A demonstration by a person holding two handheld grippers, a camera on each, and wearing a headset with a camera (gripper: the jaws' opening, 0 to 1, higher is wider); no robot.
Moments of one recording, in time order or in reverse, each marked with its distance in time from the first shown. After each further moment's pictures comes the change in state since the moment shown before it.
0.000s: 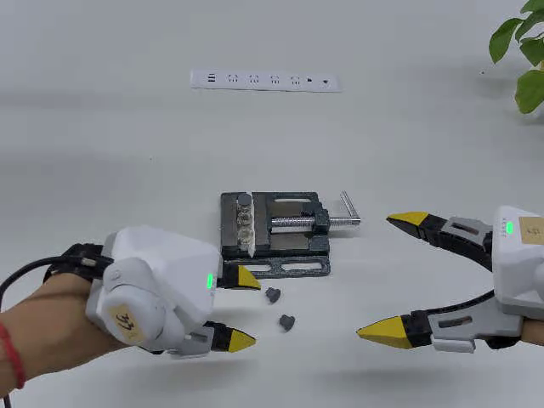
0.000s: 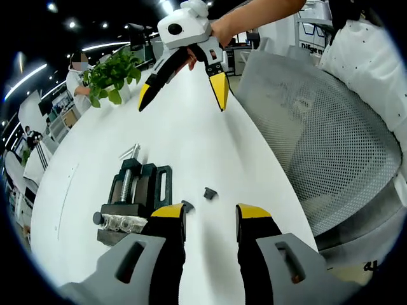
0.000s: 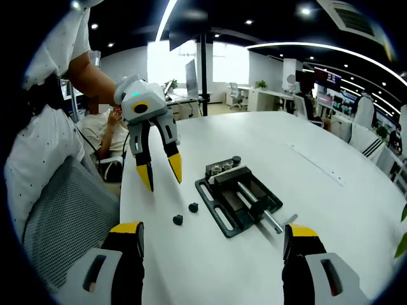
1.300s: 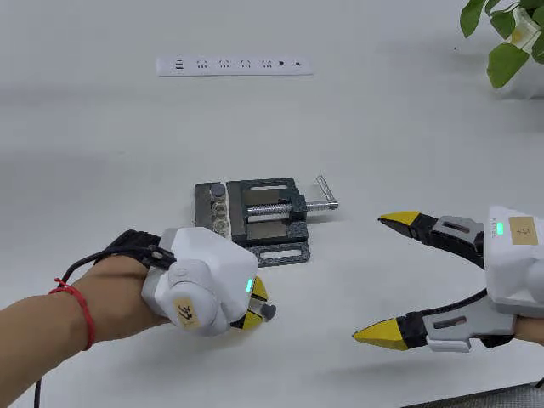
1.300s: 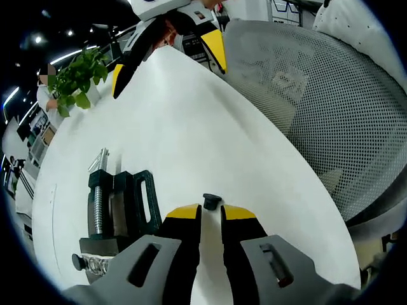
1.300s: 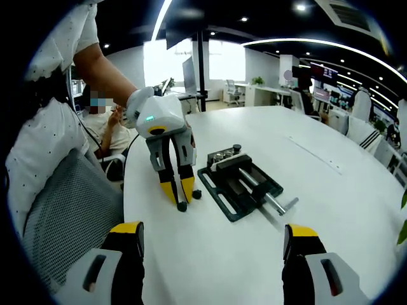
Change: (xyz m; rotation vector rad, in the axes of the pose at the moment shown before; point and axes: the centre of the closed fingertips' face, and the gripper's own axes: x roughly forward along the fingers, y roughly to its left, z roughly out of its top) left arm 0.054 0.000 -0.013 0.142 0.083 -0.117; right arm -0.013 0.009 -0.023 0.029 0.016 -0.010
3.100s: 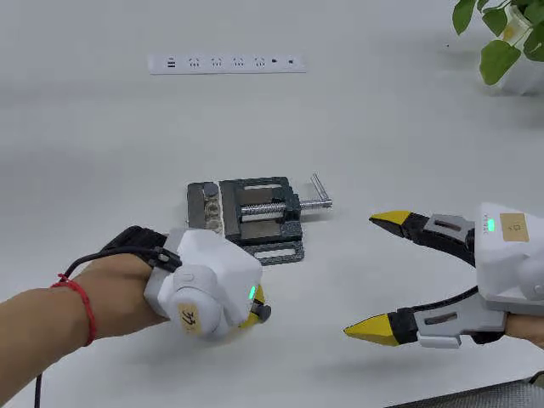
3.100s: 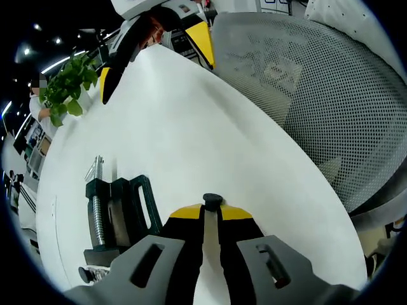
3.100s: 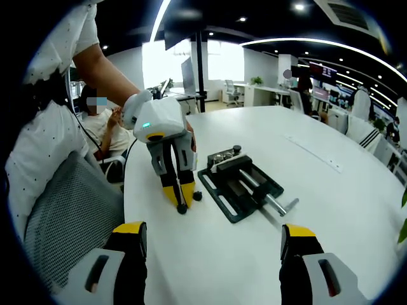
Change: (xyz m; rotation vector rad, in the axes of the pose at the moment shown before) left arm 0.005 -0.001 -0.001 0.064 0.039 -0.019; right arm 0.001 0.001 0.002 0.010 -0.003 -0.002
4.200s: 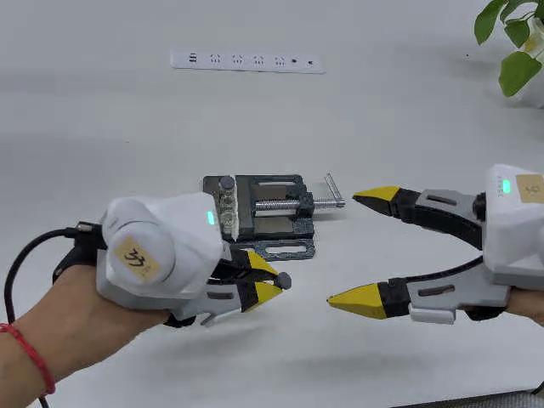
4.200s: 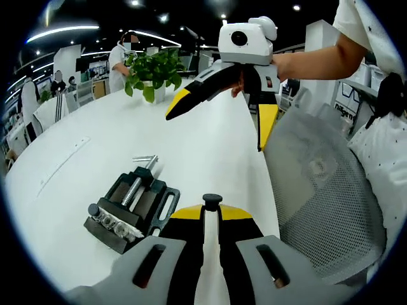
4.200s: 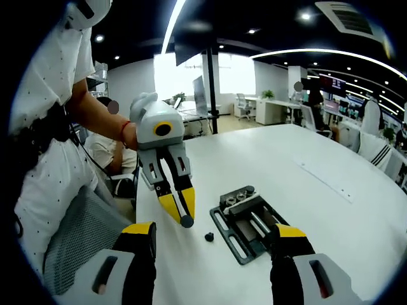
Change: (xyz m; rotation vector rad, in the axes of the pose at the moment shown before) left arm -0.082 0.023 0.049 -0.623 -0.340 0.265; right arm 0.007 0.014 0.079 -0.021 -0.092 0.092
